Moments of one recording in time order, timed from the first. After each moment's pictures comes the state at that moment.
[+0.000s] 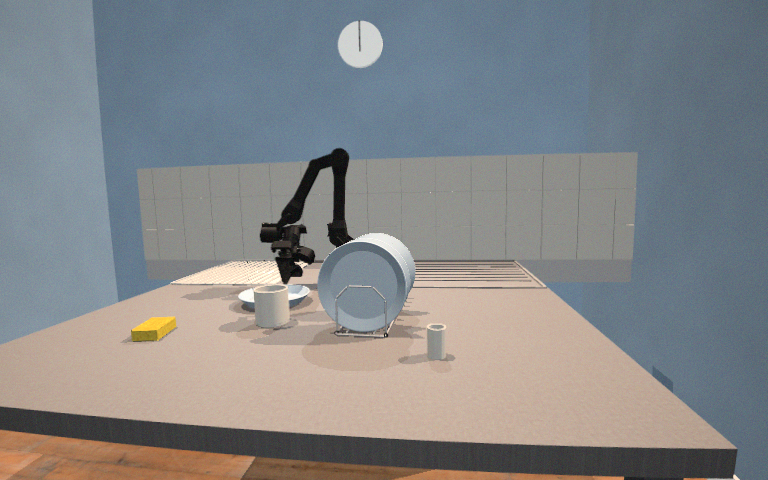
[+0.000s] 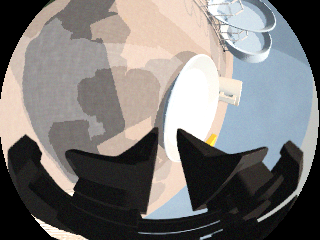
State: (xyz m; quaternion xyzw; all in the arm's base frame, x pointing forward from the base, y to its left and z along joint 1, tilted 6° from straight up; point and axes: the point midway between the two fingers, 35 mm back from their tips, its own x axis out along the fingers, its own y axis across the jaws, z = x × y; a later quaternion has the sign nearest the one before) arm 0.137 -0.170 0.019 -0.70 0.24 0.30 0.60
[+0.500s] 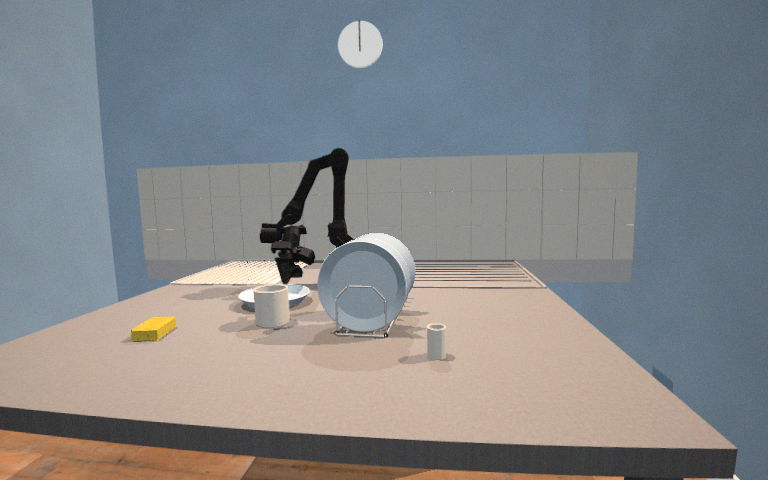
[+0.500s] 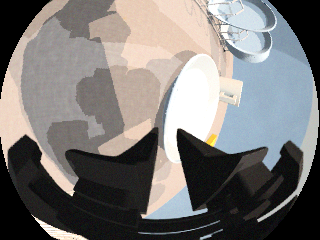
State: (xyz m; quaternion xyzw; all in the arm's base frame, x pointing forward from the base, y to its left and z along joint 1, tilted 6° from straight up) arm 0.139 -0.169 0.018 -0.70 0.24 0.30 0.61
